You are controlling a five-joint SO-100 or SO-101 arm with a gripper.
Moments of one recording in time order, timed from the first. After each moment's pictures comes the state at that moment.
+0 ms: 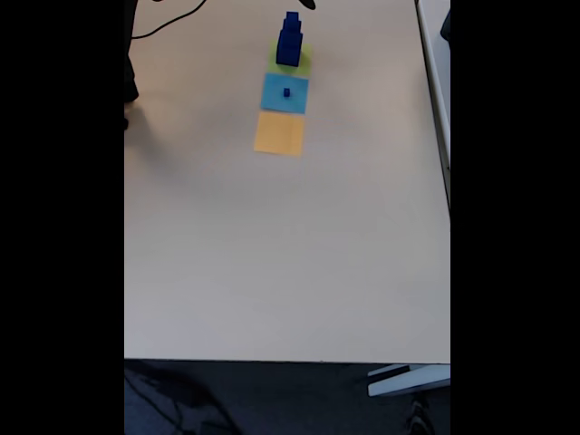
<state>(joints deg) -22.4 72.2 48.3 65.2 94.7</state>
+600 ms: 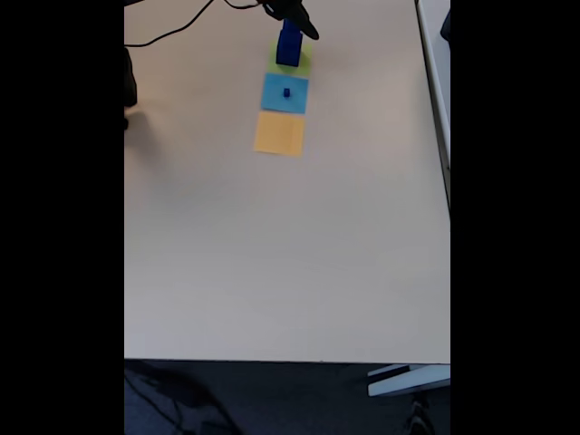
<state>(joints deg) -5.8 88.9 72.5 61.4 79.4</state>
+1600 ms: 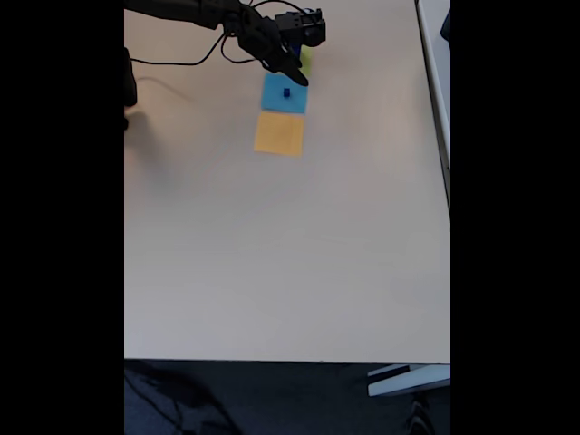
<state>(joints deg) -7.6 86.1 111.6 17.2 85.0</state>
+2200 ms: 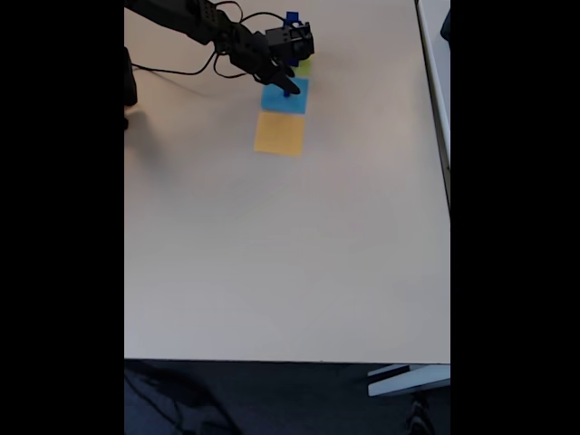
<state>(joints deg) -8.7 82.5 123.0 1.2 86.5</state>
